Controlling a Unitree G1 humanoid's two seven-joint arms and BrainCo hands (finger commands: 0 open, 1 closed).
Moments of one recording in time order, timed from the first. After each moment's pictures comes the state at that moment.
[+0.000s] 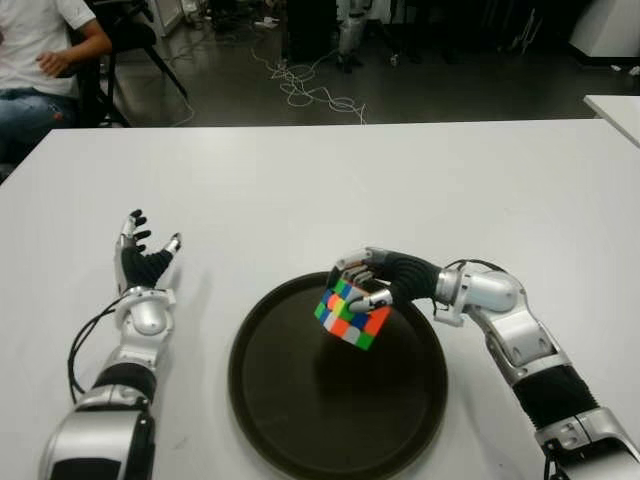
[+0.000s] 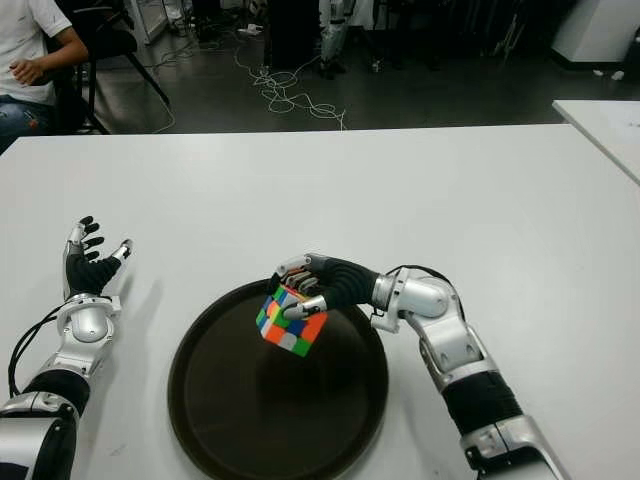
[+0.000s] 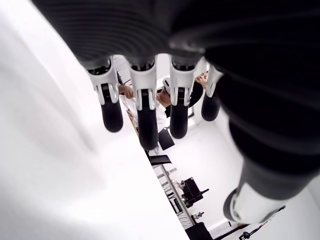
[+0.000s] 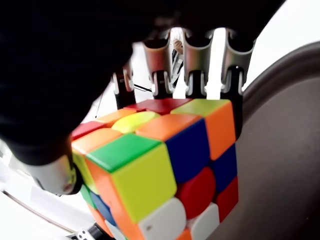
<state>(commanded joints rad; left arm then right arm) -0.50 0.26 0.07 1.16 0.20 -0.47 0.50 -0.34 -0.27 0.26 0.26 0.04 -0.19 0.84</state>
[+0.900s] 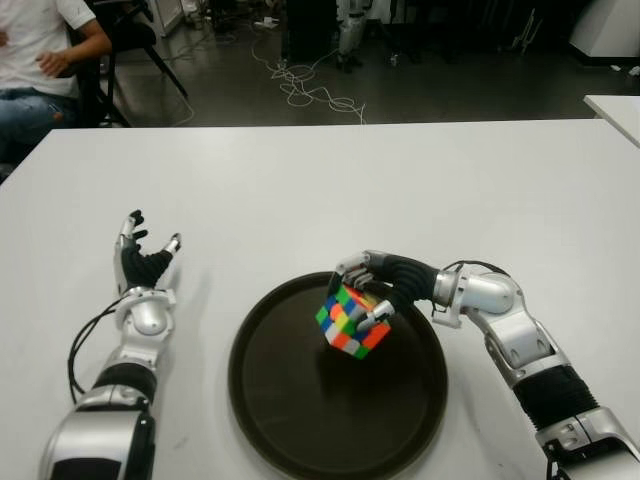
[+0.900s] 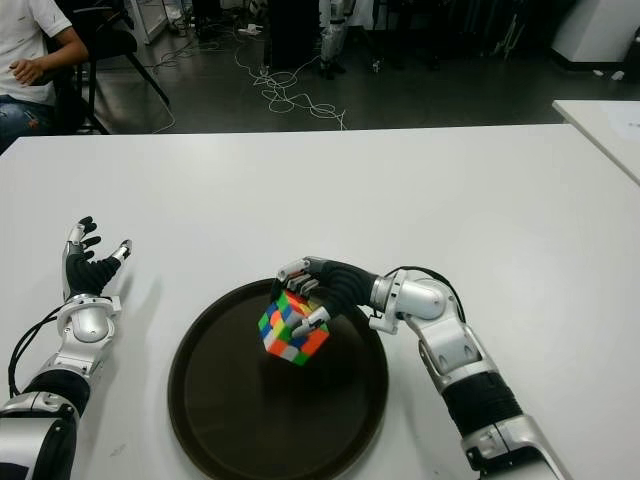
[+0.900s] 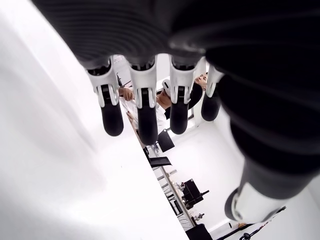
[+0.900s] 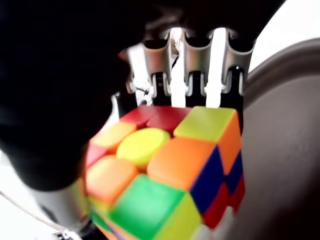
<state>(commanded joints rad) -0.51 0.26 0.07 1.17 0.19 -0.46 0.51 -0.34 -0.26 0.27 0.27 0.03 -0.18 0.80</state>
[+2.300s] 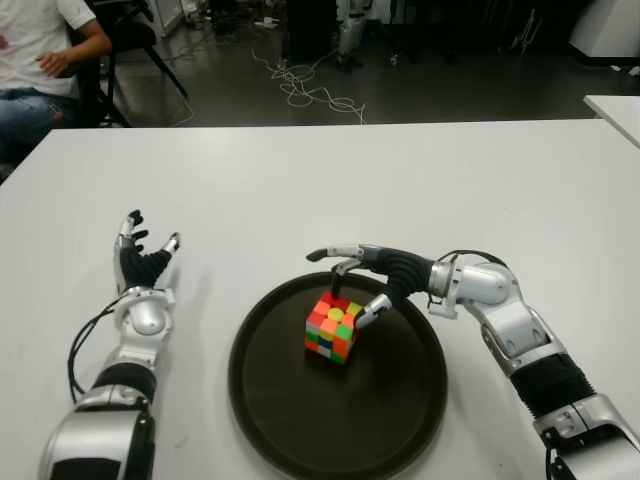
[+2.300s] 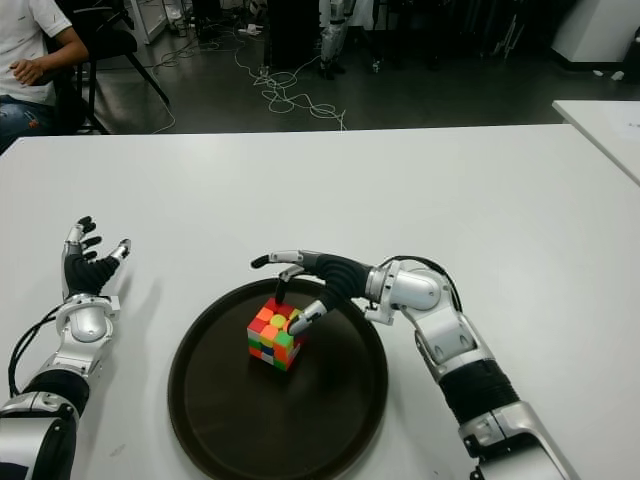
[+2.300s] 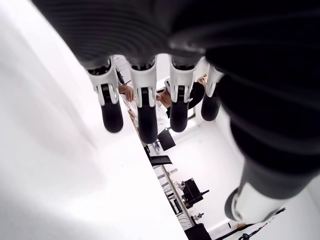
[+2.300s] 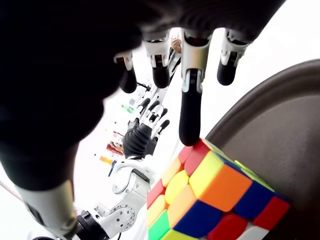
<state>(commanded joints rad) -0.50 0.25 0.08 1.16 0.17 -0.47 0.49 -0.40 -0.28 0.31 0.32 0.00 -0.20 0.84</state>
